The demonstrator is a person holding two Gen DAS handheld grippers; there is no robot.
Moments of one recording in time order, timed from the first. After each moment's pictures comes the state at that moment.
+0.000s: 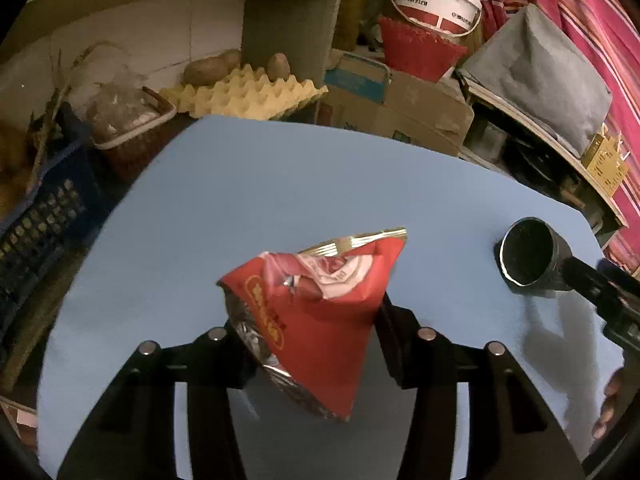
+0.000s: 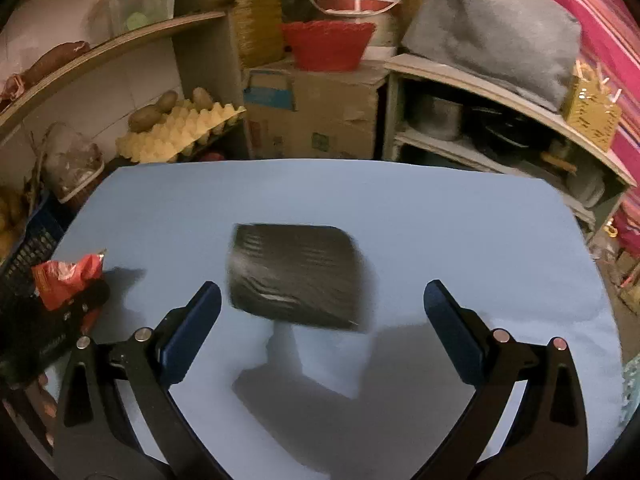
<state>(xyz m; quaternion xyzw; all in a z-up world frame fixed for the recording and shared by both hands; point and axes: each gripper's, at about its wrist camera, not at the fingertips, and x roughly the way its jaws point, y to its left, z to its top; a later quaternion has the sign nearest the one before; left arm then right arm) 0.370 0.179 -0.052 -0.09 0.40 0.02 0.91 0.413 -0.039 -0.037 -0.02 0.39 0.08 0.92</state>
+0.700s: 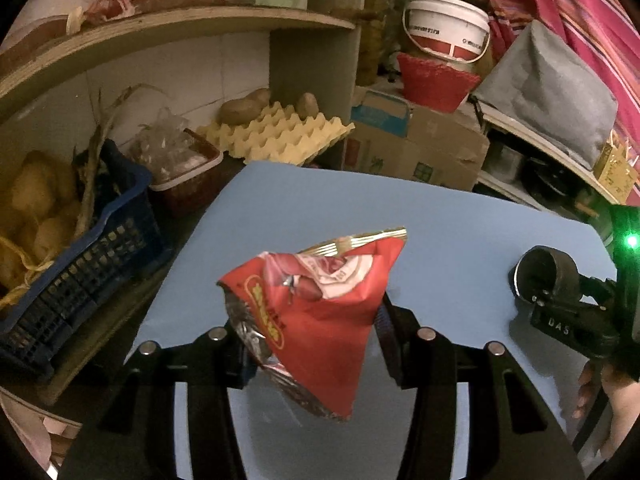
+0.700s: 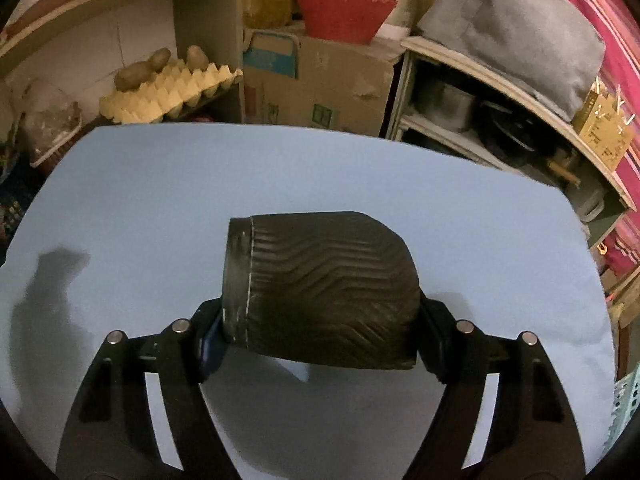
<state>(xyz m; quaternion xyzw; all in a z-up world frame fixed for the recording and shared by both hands) 0.347 0.199 -0.014 -0.06 0.37 0.06 0.93 0.434 -0.021 -0.065 -0.08 0.42 0.06 0.90</state>
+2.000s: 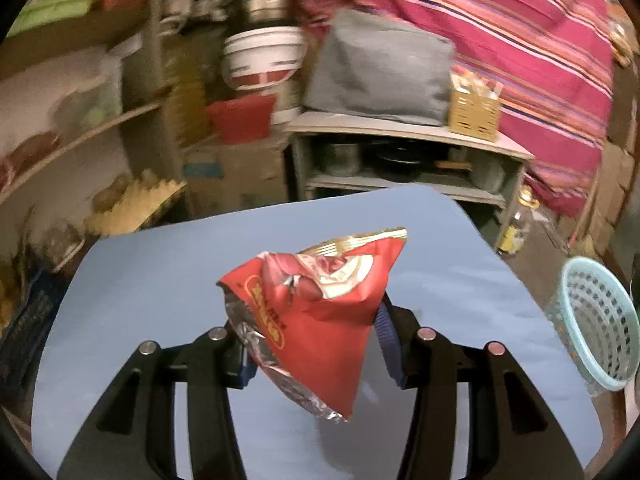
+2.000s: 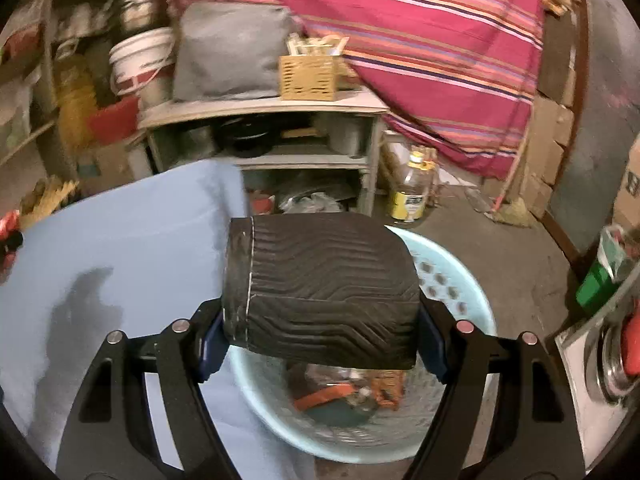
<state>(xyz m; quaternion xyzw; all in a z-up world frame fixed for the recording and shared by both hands) 0.274 -0.107 0.037 0.05 0.30 -0.10 0.95 0.153 -0.441 0.016 0.06 0.32 -0.16 0.93</state>
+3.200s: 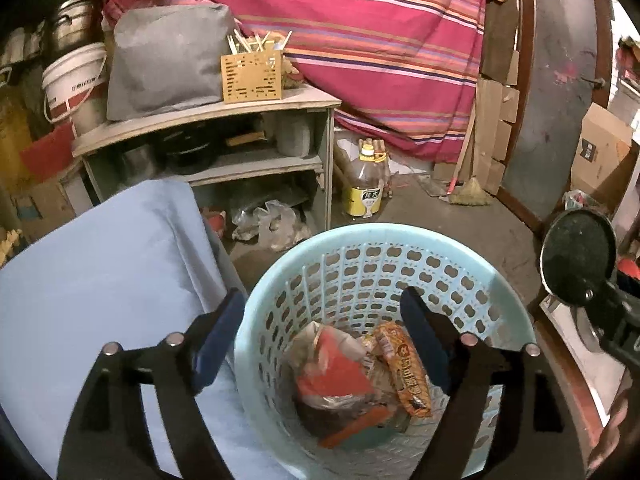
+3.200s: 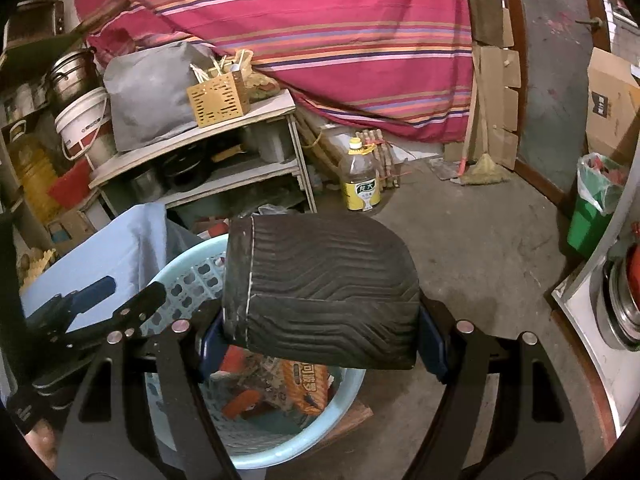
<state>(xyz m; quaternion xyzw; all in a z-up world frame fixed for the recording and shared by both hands) 0.222 -0.410 -0.004 0.10 0.32 -0.31 0.89 0.099 -0.567 0.001 0.16 0.29 -0.21 0.92</state>
